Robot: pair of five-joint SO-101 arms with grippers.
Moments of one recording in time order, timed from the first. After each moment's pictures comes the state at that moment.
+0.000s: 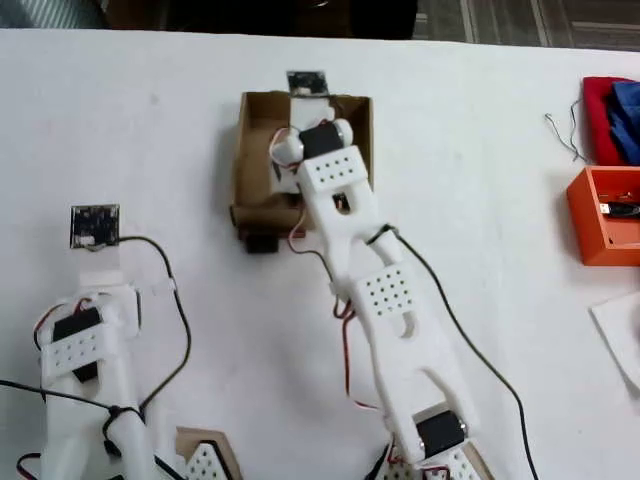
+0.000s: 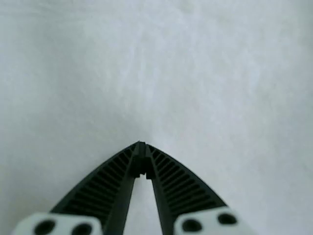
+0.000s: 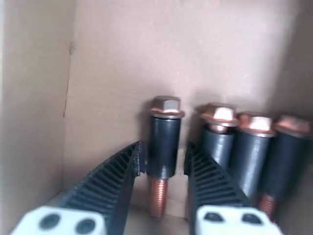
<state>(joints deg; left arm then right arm) -32.4 -41.0 74.8 36.7 -16.2 -26.0 70.9 -85.2 92.1 -15.2</state>
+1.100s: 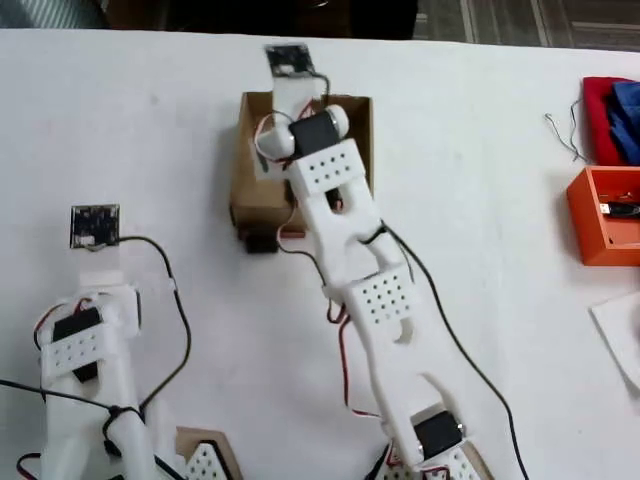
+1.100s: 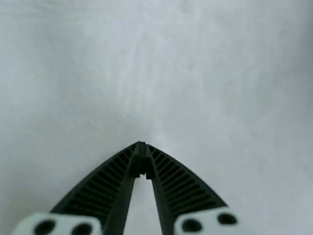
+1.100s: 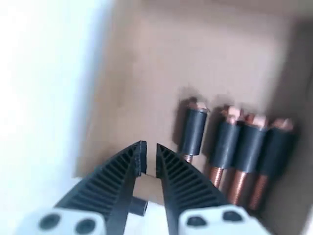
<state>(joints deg) -32.4 -41.0 74.8 36.7 -16.1 -30.0 61.8 -91.9 100.0 -8.1</state>
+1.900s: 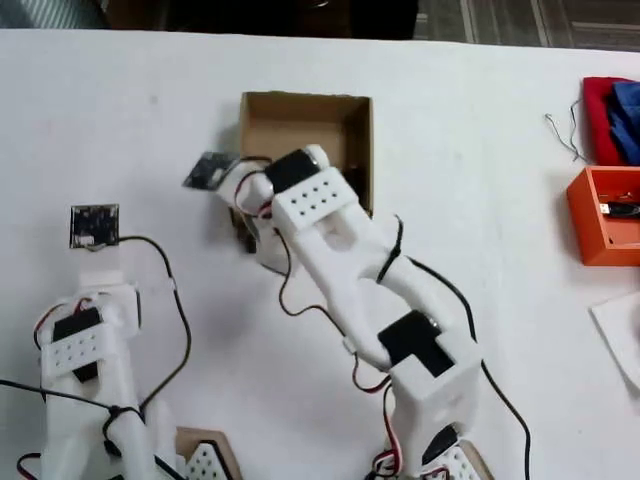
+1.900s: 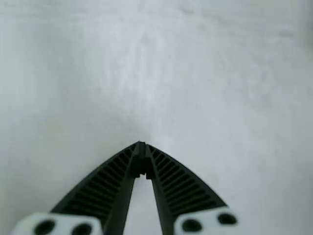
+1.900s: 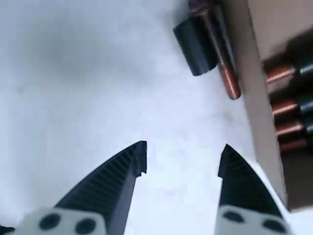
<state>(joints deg) -32.4 -41.0 74.8 36.6 -16.0 -37.8 17.6 -10.8 88.1 36.8</state>
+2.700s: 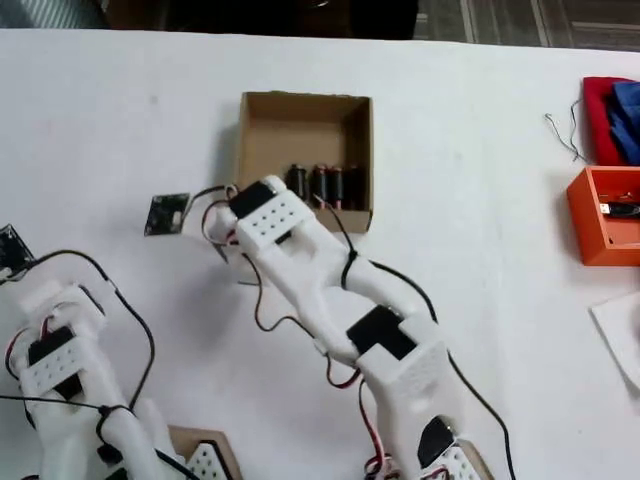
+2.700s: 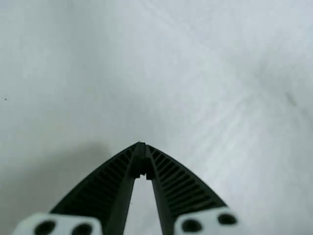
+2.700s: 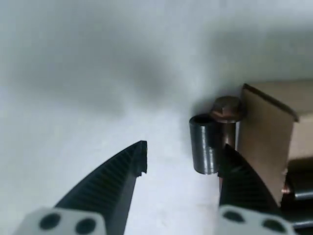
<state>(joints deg) -45.5 -41.0 77.6 24.0 5.6 -44.0 27.0 -10.2 72.4 45.9</state>
